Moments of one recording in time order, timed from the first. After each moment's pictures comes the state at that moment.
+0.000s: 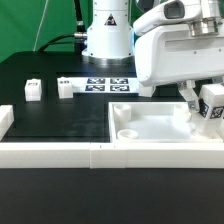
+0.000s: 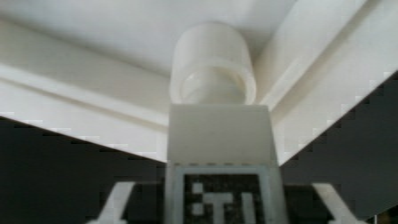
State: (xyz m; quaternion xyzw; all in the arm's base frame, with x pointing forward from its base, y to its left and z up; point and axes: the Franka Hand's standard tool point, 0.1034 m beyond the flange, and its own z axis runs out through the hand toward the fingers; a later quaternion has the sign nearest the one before) arm 0.634 0.115 0.069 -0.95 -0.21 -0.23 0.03
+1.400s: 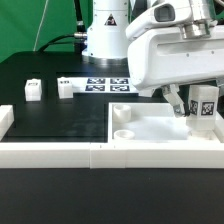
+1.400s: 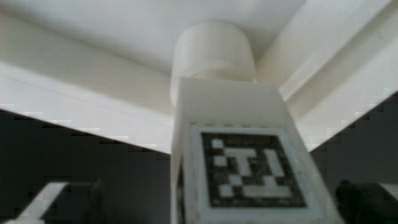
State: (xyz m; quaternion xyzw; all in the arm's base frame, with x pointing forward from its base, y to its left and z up) arm 0.636 0.110 0.067 -0.94 -0.22 -0.26 0.04
